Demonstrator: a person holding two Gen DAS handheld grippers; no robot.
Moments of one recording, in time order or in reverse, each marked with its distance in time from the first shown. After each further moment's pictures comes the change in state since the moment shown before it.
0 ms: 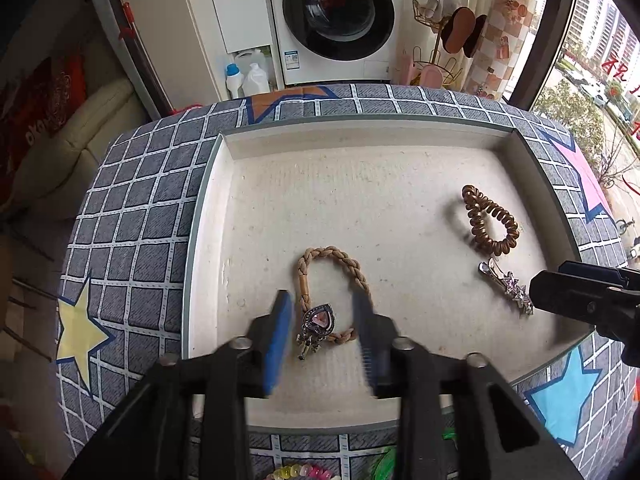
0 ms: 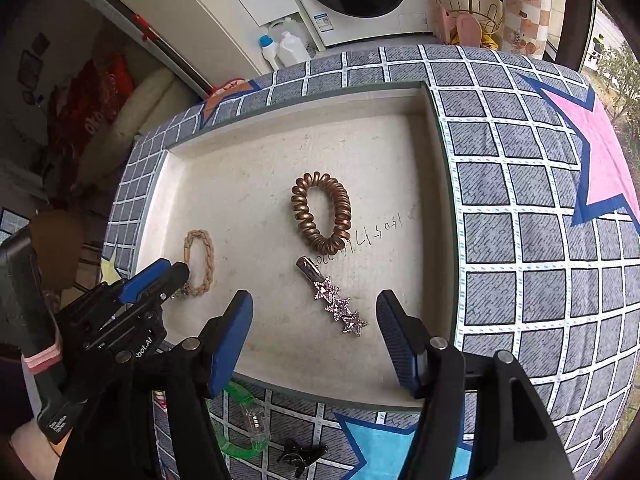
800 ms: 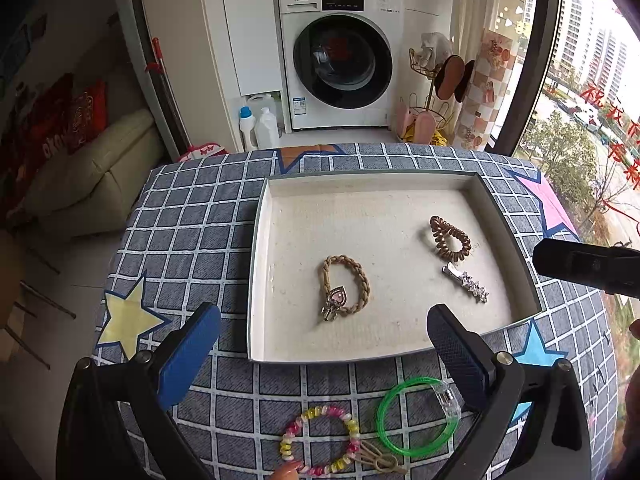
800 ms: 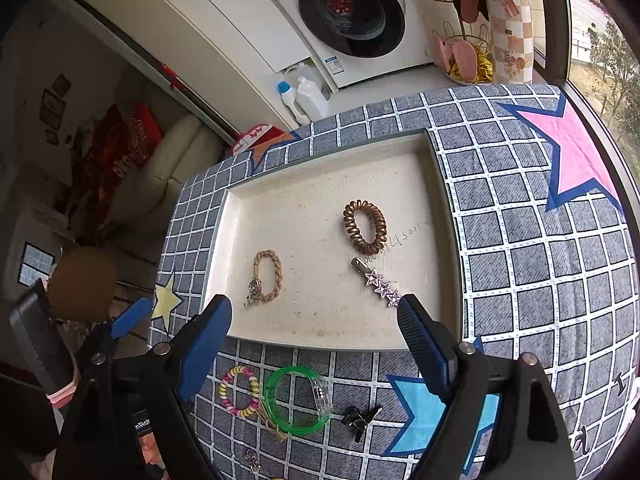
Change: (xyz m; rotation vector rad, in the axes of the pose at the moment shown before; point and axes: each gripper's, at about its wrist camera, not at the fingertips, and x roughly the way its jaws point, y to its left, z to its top) left arm -0.090 0.017 -0.029 -0.020 -0.154 -0.003; right arm -0.072 0.024 -0.029 0.055 -0.160 0.089
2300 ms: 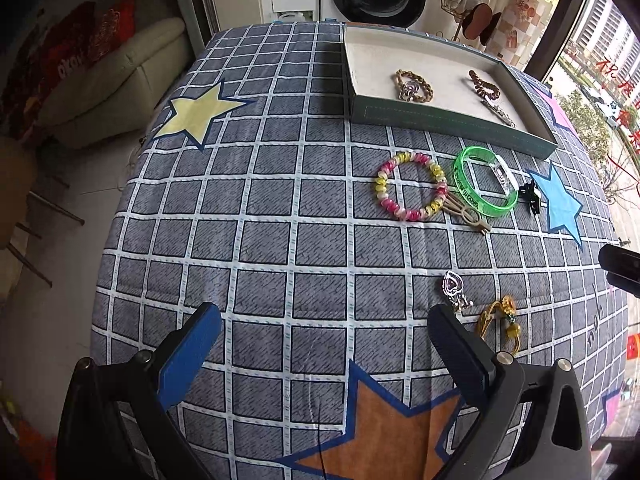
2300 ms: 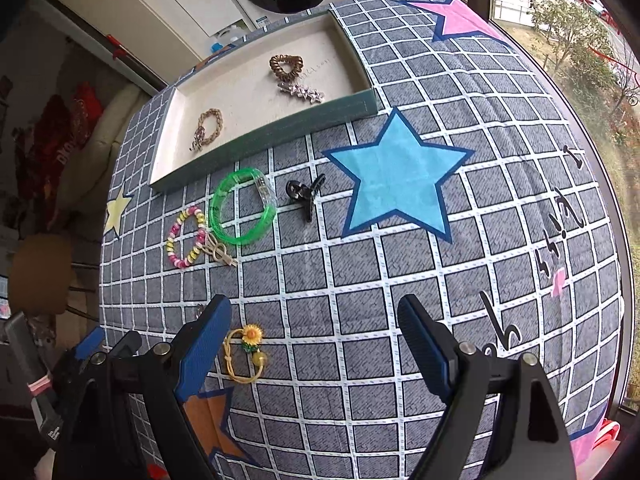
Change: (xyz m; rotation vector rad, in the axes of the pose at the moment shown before) left arm -0.049 0.070 -0.168 -0.089 0.254 -0.003; right arm -0.036 -0.003 -0.171 0.132 0.133 -0.227
